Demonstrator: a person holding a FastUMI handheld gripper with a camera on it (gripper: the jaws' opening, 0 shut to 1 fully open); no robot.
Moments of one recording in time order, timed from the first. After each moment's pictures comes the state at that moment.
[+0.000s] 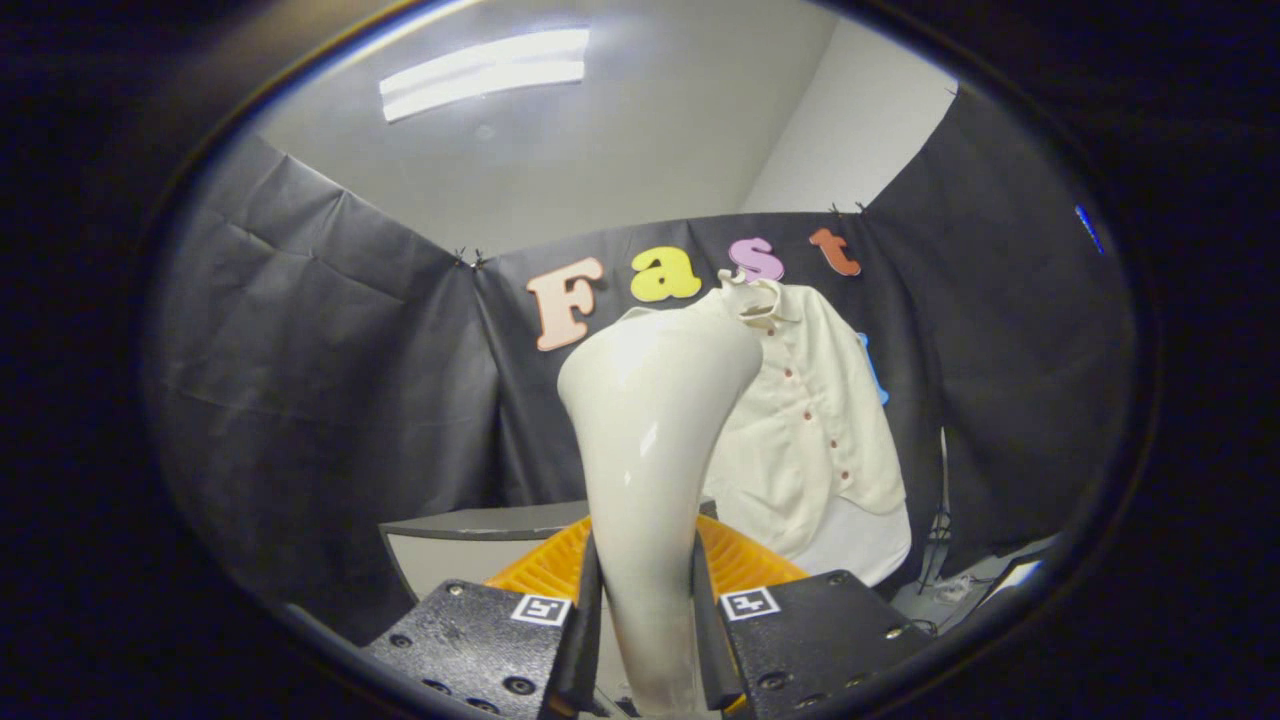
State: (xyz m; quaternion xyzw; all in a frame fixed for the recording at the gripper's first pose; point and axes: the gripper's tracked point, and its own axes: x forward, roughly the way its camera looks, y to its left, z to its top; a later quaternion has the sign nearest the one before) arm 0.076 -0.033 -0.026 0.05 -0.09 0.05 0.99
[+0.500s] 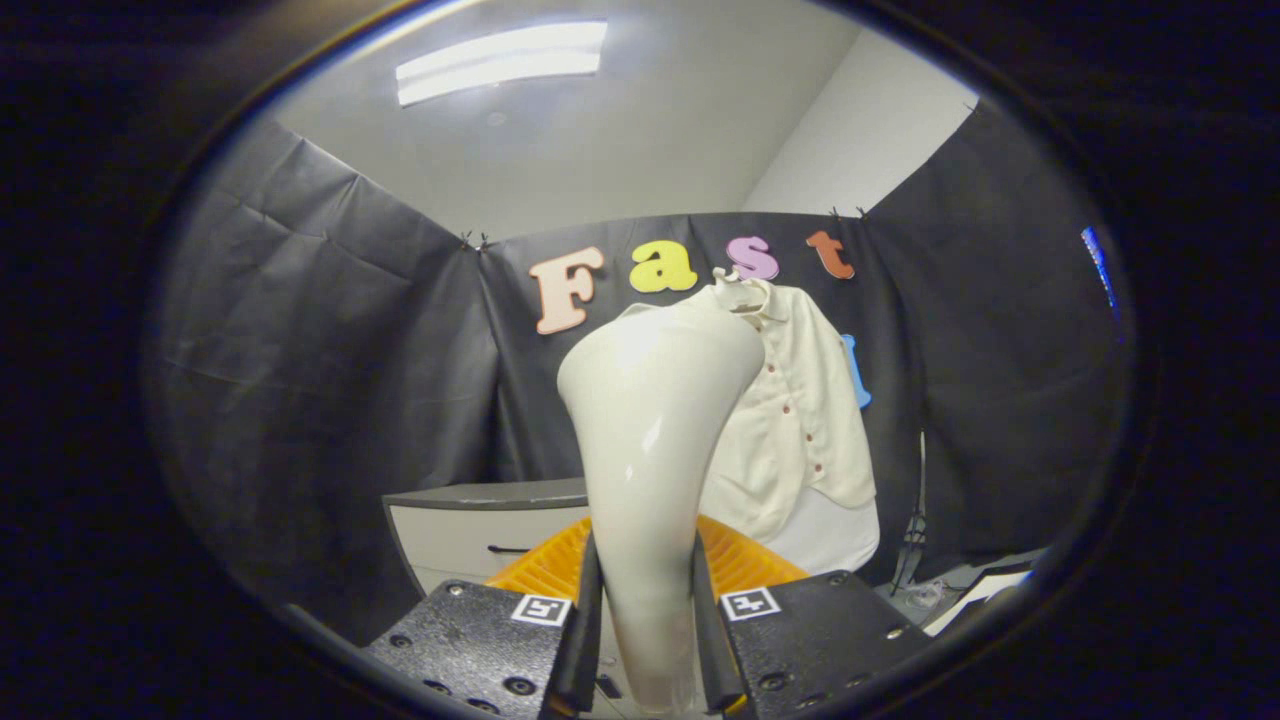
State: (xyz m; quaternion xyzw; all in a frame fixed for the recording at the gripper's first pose) arm 0.038 -0.052 -0.038 0.02 -0.06 0.03 1.00
